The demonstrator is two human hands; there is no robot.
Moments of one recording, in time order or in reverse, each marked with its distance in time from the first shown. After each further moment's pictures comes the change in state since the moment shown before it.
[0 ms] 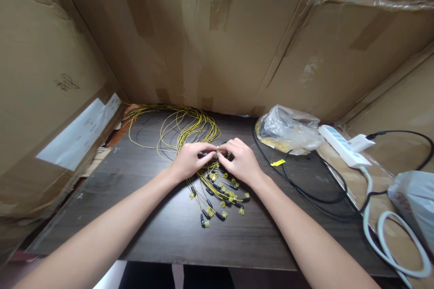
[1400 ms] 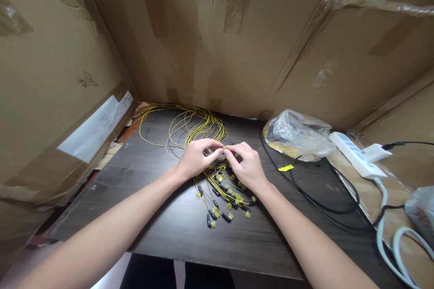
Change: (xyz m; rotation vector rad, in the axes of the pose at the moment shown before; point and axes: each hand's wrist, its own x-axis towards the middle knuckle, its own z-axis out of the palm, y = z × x) left_hand 0.001 0.006 -0.001 -0.067 0.144 -0.084; right_hand -0.003 -0.010 0.007 0.215 0.120 0.083
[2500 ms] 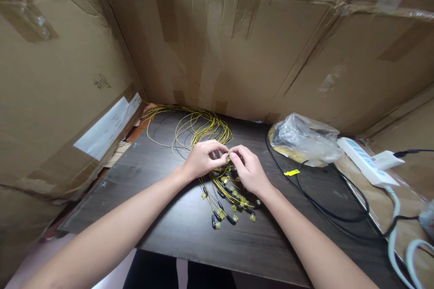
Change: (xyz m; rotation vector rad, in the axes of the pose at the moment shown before) left_hand -0.002 0.000 -0.001 -0.015 -0.010 0.058; right_hand 0.000 -0.009 0.001 0.116 -0.119 0.110
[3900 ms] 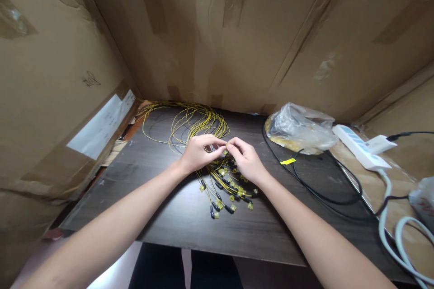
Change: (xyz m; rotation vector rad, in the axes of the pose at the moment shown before) left_hand 0.002 0.003 -0.003 -0.005 0.007 0.048; right_hand 0.001 -0.002 -0.002 0.212 -0.019 0.129
